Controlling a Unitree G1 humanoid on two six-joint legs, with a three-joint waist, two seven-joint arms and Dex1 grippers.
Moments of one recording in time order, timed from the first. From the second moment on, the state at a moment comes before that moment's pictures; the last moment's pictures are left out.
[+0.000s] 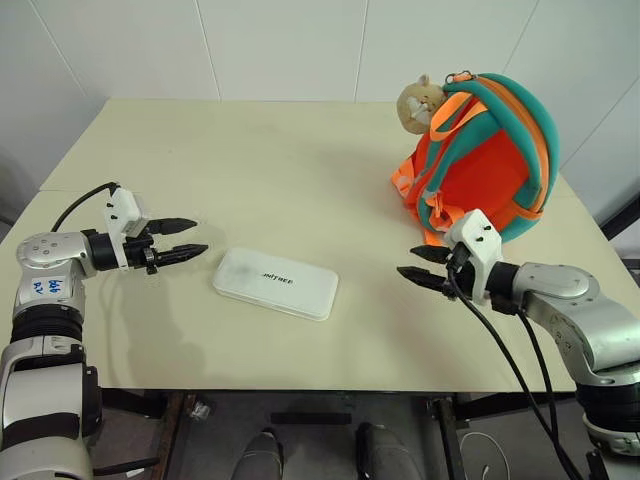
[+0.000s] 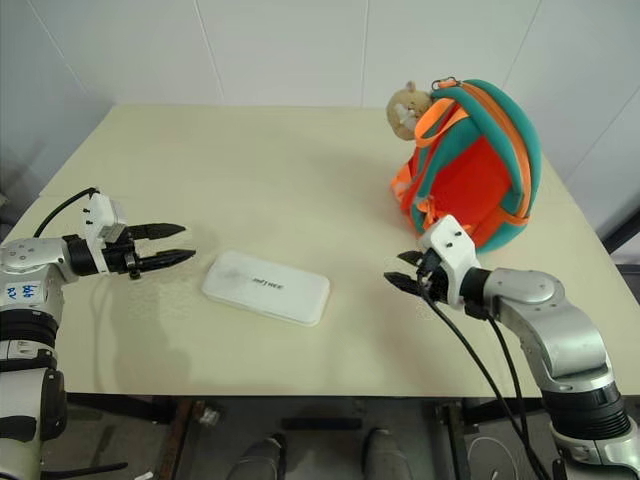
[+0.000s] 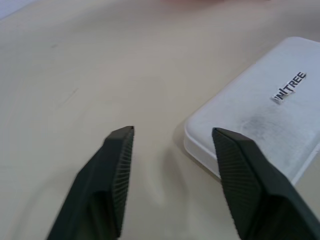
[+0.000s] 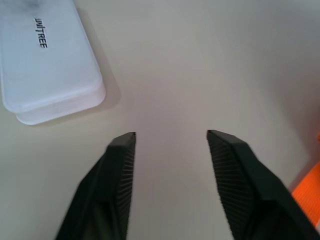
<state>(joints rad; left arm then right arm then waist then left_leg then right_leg) -0.81 0.81 0.15 0.91 -0.22 -0.18 -1.27 -0.42 -0.72 -0.03 -0.34 0.40 0.74 0.76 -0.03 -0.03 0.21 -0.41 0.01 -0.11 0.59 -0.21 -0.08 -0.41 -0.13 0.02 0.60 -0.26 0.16</state>
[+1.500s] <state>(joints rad) -0.73 0.69 0.04 0.71 -0.12 0.16 -1.26 -0.47 -0.56 0.26 -0.33 0.23 0.83 0.70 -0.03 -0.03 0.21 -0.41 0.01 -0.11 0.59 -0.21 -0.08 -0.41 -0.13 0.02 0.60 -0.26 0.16</state>
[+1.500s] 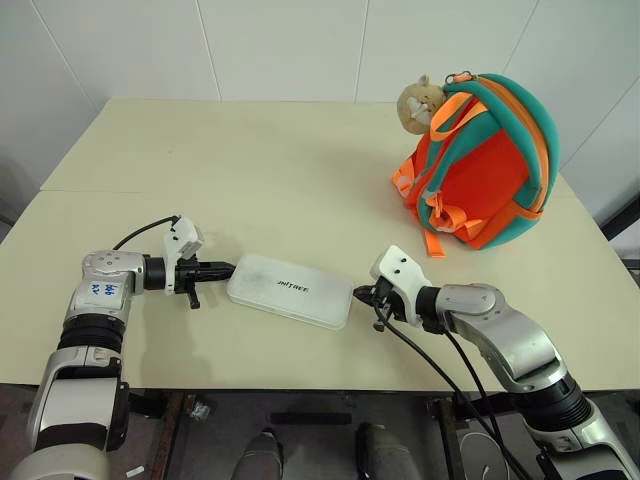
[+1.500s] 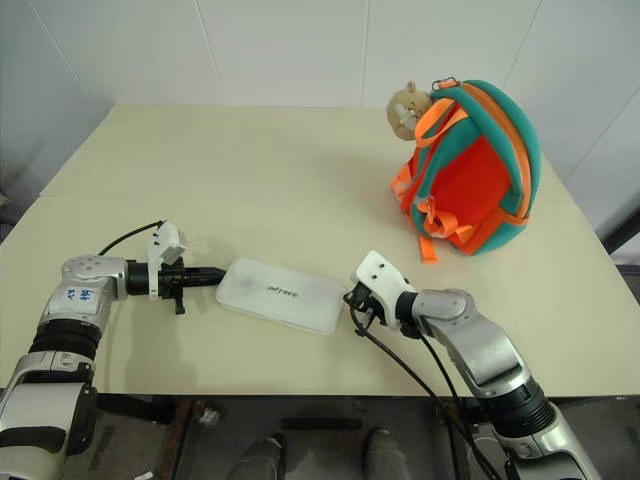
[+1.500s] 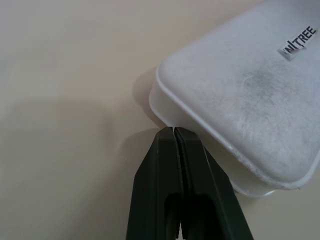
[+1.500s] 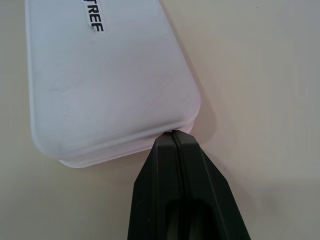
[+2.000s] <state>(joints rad) -0.61 0.73 -0.02 0.40 -0.16 0.41 -1.31 -0.48 -0.66 0.24 -0.33 0.23 0.81 0.78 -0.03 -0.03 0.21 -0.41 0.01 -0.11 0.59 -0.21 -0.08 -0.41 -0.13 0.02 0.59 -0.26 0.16</state>
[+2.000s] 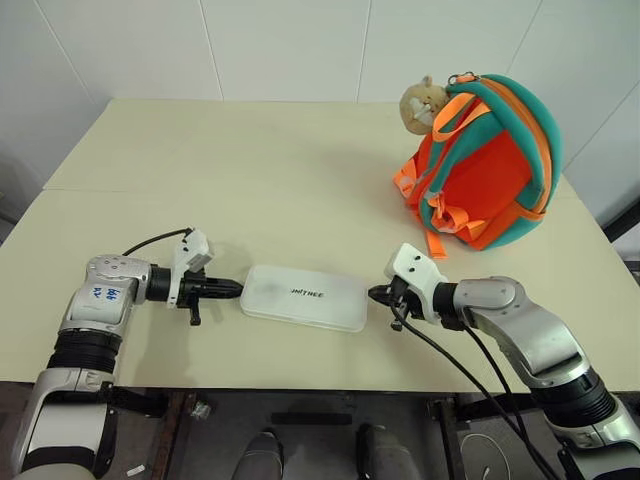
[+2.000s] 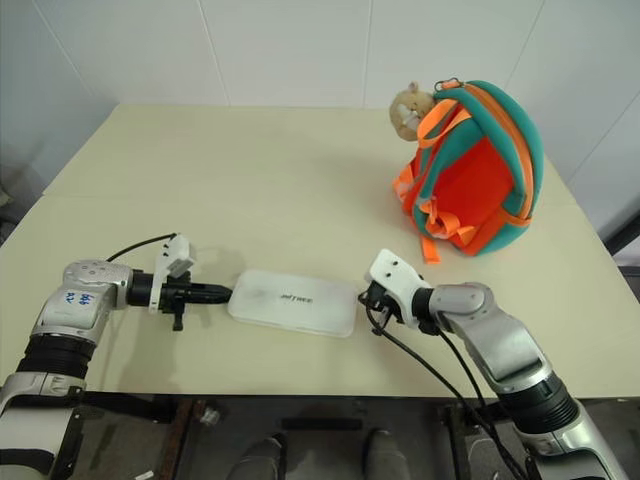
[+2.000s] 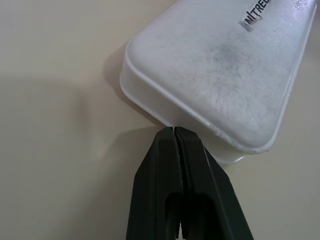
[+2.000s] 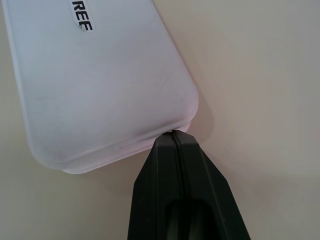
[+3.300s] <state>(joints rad) -0.46 0.82 -0.02 0.05 -0.25 0.63 -1.21 -0.41 -0.77 0.21 -0.31 0.22 0.76 0.88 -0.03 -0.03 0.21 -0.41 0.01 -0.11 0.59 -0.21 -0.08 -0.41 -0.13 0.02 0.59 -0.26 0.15</state>
